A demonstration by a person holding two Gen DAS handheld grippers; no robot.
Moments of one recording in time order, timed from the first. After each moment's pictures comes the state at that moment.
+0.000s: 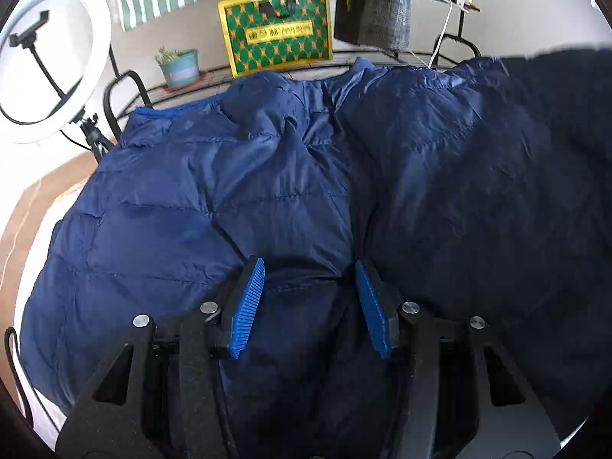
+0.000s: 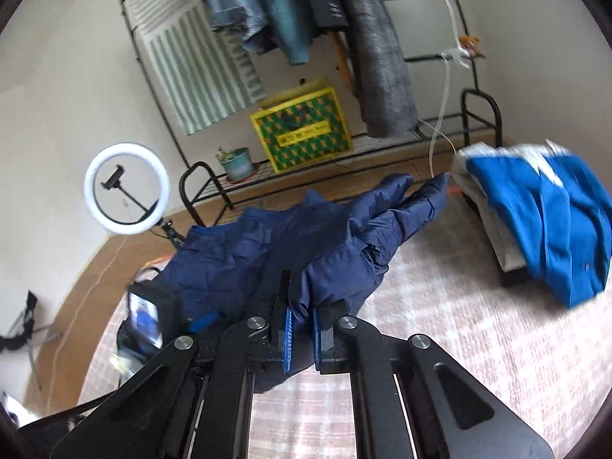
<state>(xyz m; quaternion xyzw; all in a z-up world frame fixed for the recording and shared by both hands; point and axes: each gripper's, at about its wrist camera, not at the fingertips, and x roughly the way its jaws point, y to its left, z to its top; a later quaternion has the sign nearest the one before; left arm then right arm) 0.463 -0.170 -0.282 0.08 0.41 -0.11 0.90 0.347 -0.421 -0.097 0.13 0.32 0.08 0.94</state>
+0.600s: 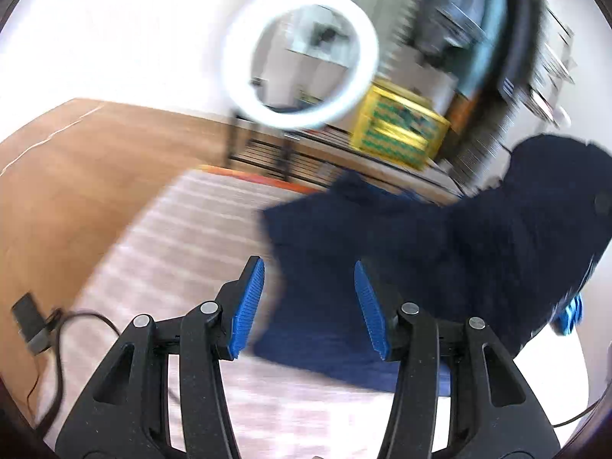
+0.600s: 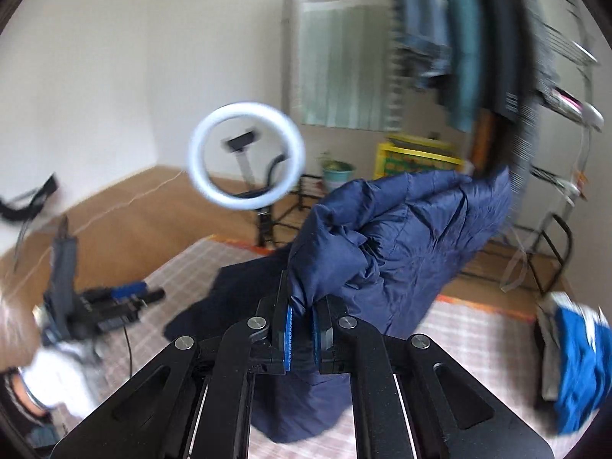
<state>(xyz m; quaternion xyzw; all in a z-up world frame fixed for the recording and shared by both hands) 0.357 0.142 -0.173 -0.16 0.32 -0.01 0.94 0.361 -0.203 -0.044 -0.08 0.27 0.22 0.93</state>
